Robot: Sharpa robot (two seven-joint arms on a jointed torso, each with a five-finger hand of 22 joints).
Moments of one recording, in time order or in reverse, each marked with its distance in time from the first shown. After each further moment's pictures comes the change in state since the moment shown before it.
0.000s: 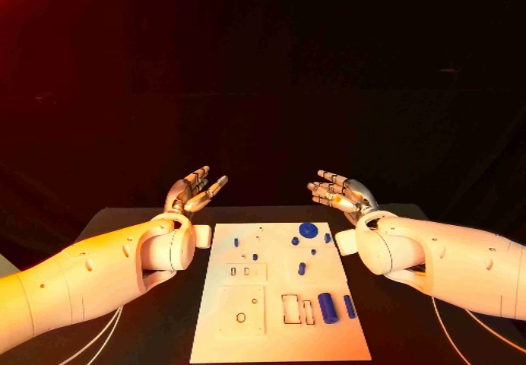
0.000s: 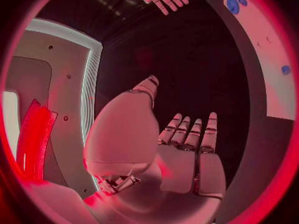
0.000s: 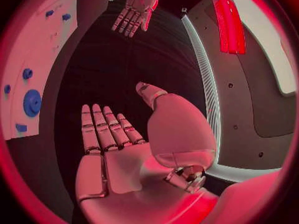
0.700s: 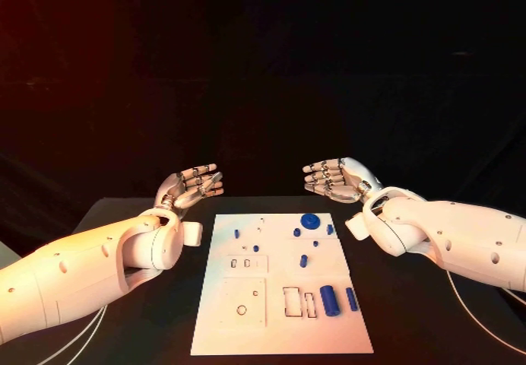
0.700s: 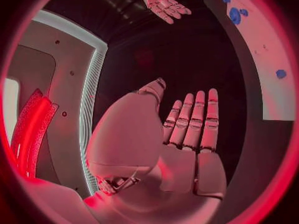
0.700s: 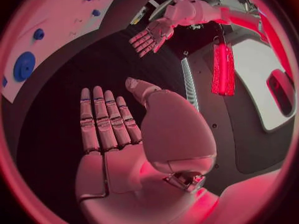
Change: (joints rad) left arm 0.010 -0.072 0.004 0.083 -0.021 0.097 0.000; left_hand 0.066 0.033 0.077 -0.010 0.000 0.330 0.032 0.078 0.047 0.606 0.086 0.078 0.038 0.623 -0.007 0.172 0.127 0.101 0.443 0.006 0.171 0.066; right arm 0.069 -0.039 -0.013 -0.033 -0.476 0.064 -0.045; right_hand 0.155 -0.041 0.059 -0.095 -0.035 0.415 0.049 0.102 0.064 0.420 -0.053 0.028 0.017 0.396 -0.064 0.087 0.047 0.070 0.328 -0.005 0.077 0.022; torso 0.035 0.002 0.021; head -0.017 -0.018
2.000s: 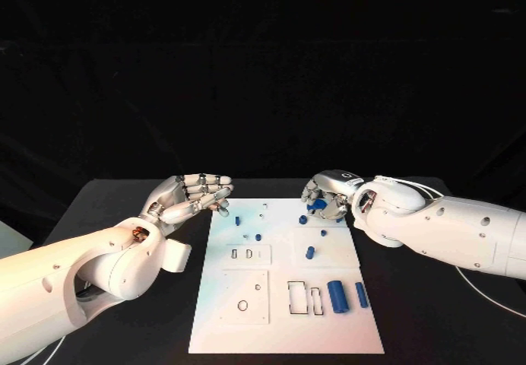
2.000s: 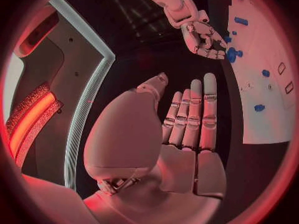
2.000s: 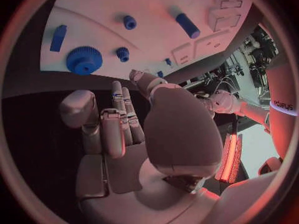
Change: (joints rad) left arm 0.006 -0.175 0.034 0.315 -0.148 0.156 -0.063; left_hand 0.002 -0.050 0.030 -0.091 -0.006 0.165 0.031 0.118 0.086 0.116 -0.048 -0.019 0.002 0.080 -0.079 0.452 0.371 0.009 0.130 -0.094 0.546 0.316; right arm 0.035 0.014 0.002 -0.012 -0.934 0.162 -0.413; right_hand 0.013 -0.132 0.011 0.088 0.010 0.217 -0.048 0.040 0.122 0.237 -0.114 -0.004 0.014 0.517 -0.171 1.325 1.209 -0.054 0.589 -0.182 0.984 0.886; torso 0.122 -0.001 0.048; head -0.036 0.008
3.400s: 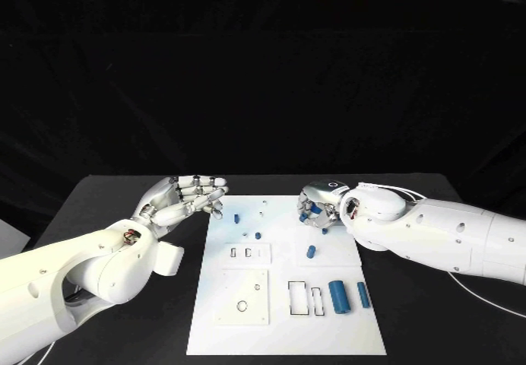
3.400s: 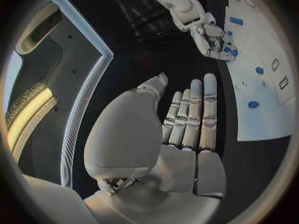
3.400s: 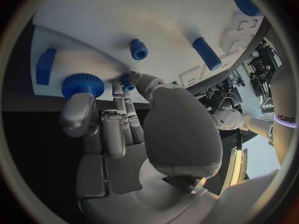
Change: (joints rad) left arm 0.009 -0.014 0.000 0.007 0.002 0.027 -0.012; left_hand -0.004 0.004 0.003 -0.003 0.000 0.000 0.000 0.005 0.002 0.000 0.000 0.000 0.000 0.000 0.000 0.020 0.005 -0.001 -0.007 0.000 0.035 0.023; right arm -0.025 0.047 0.000 -0.038 -0.103 0.082 -0.062; right_hand 0.031 0.031 0.042 0.008 -0.026 0.042 -0.012 0.029 0.035 0.025 -0.010 0.007 0.012 0.000 0.000 0.025 -0.001 0.000 0.001 0.001 0.065 0.084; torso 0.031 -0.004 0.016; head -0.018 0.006
